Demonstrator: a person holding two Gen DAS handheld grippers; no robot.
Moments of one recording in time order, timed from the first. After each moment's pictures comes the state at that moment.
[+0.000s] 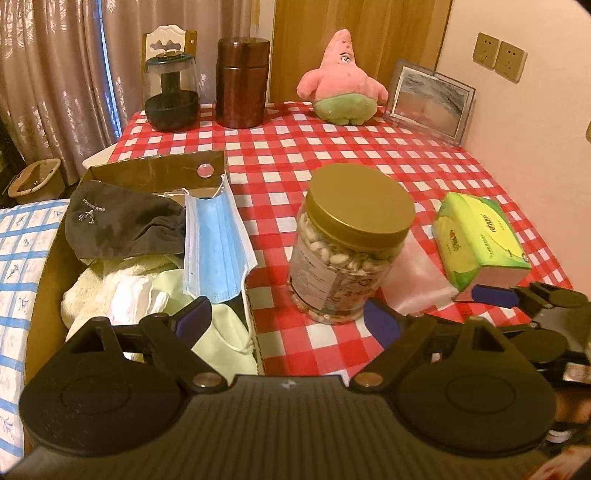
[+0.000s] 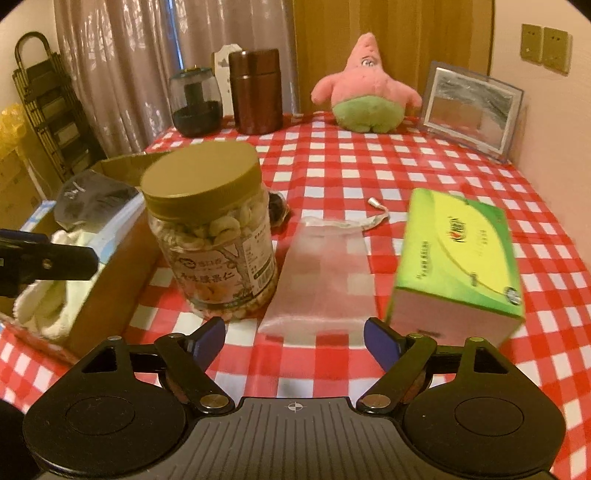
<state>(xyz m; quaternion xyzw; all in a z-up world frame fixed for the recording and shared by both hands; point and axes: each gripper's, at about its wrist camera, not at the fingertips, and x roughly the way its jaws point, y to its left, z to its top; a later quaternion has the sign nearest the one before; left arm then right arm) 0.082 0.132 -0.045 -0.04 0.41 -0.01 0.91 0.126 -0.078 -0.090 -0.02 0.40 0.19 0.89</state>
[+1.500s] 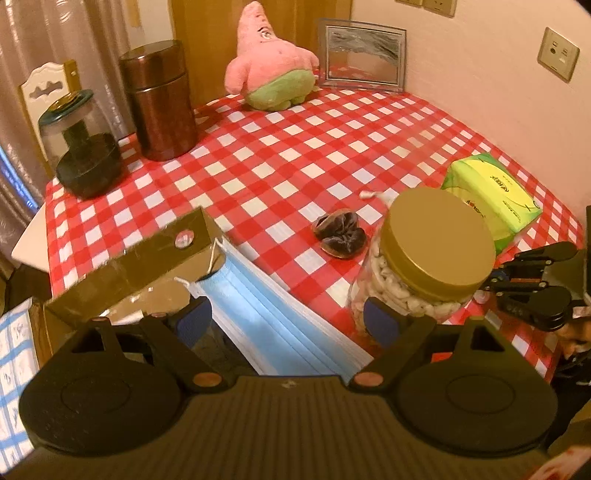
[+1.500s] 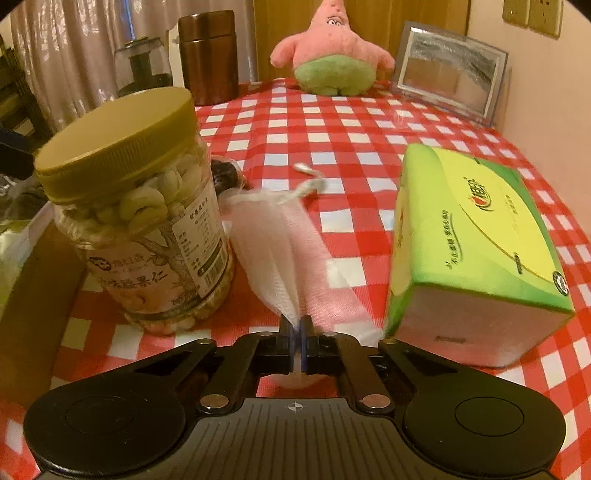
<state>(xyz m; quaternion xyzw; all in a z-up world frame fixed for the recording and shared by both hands) 0.208 0.208 -0.041 0.11 0.44 -0.20 0.87 0.164 -0.073 -0.128 -0.01 0.44 0.13 0.89</state>
